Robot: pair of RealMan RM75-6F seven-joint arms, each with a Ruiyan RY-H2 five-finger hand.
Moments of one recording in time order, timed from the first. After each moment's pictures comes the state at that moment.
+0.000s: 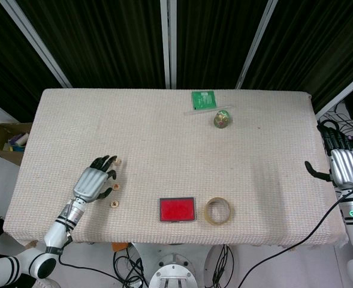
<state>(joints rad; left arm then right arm) -0.50 -1.48 -0.01 -1.50 1.34 1.13 0.30 0.31 -1.12 0.18 -1.42 -1.37 1.27 0.29</state>
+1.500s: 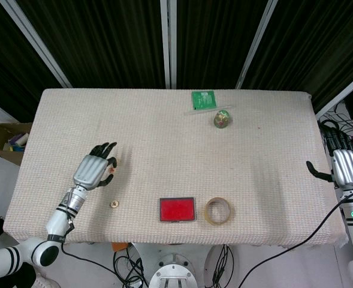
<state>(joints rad) -0.55 -1.43 -0.13 -1.54 1.26 1.06 0.30 0.30 -1.13 0.19 -1.42 -1.38 1.28 0.30</state>
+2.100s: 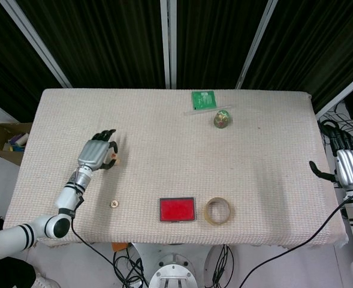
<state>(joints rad) -0.69 -1.49 -0.21 -1.38 1.01 0.87 0.29 0.30 -1.12 0.19 -1.40 -1.38 1.28 0.32</state>
